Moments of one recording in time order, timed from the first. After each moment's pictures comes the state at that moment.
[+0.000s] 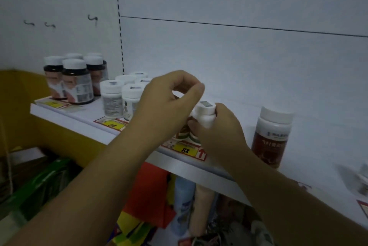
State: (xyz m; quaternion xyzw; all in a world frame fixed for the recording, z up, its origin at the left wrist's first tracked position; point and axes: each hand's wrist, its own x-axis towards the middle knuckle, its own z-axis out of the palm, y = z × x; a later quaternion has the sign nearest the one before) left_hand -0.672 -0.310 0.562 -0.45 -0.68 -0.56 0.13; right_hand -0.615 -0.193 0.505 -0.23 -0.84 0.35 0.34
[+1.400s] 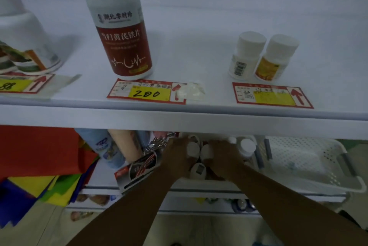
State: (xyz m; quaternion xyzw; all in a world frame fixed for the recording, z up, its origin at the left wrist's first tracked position) left_hand -0.536 -0.143 0.206 -0.54 -0.80 -0.21 -0.16; right_hand -0.396 -0.055 0.229 -0.43 -0.89 0.15 -0.06
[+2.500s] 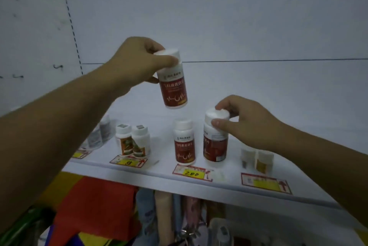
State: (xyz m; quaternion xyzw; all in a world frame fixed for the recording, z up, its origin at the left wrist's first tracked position) left_hand -0.578 -0.259 0.700 -0.48 -0.71 -0.51 0.02; right_hand -0.401 -0.113 0.602 -0.17 -0.91 0.24 0.30
